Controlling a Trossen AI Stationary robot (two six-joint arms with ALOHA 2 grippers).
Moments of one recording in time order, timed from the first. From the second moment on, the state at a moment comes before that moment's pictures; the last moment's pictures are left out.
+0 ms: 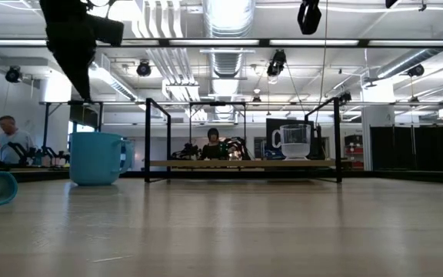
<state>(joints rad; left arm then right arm) -0.02 1.16 1.04 -1.22 -0.31 -0.49 -0.09 1.05 0.80 0.29 -0.14 0.54</state>
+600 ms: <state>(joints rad) 0.11 1.31 0.93 -1.04 -0.17 -0.23 -0.09 1.05 0.80 0.29 -0.14 0.54</state>
